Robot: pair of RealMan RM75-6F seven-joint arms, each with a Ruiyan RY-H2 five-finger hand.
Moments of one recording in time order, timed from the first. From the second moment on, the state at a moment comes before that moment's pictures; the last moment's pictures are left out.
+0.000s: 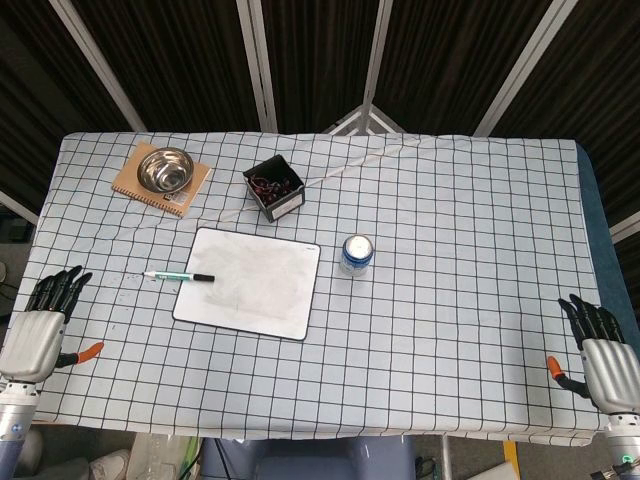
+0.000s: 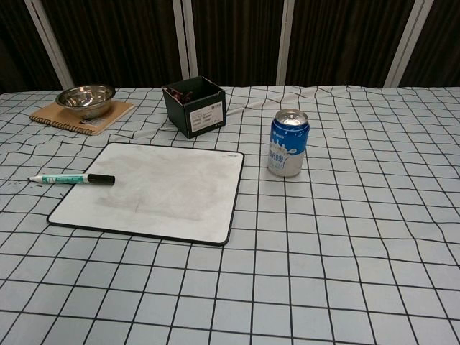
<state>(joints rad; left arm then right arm) -0.15 -1.19 -0.04 -1.63 1.49 1.43 0.07 0.07 -1.03 0.04 -1.68 -1.43 1.38 0.05</state>
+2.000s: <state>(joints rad) -0.60 -1.55 -0.24 -1.29 0.99 0.93 0.53 0.05 -1.02 0.05 -1.68 -1.41 1.38 0.17</state>
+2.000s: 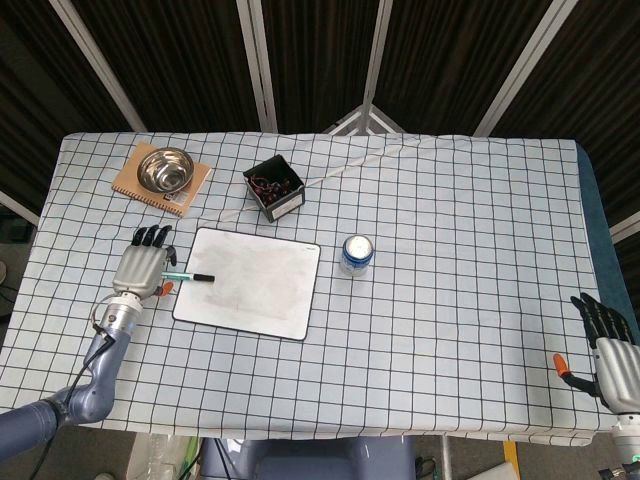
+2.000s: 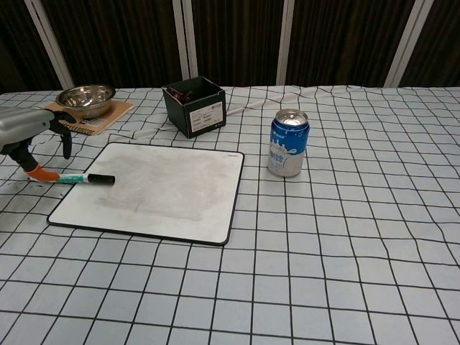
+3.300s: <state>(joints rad) -0.62 -1.57 -0.30 -1.40 1.00 0.99 0.31 0.05 -1.01 0.05 -1.69 -1.39 1.37 0.19</state>
